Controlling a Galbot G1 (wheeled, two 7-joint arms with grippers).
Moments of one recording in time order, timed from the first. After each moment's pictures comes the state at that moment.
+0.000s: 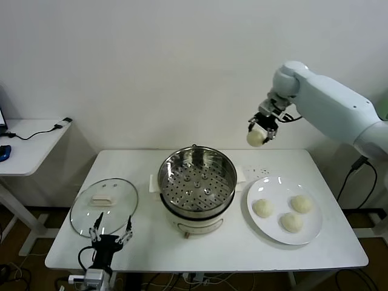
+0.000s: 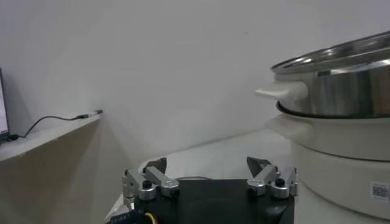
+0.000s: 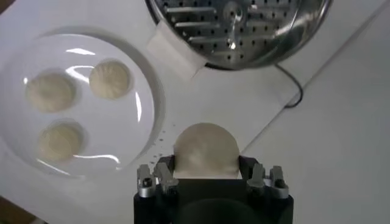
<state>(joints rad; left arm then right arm) 1.62 -1.50 -0.65 -1.90 0.16 -0.08 0.01 0.58 1.12 -1.04 0.94 -0.17 0.49 -1.32</state>
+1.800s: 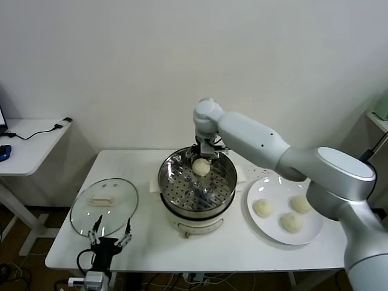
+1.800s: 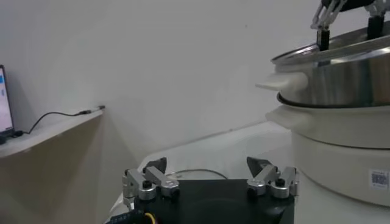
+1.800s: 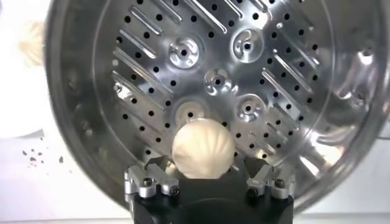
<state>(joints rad) 1.64 -1.51 -0.66 -1.91 0.17 -0.07 0.00 0.36 1.31 -0.92 0.99 -0.50 0.73 -1.23</state>
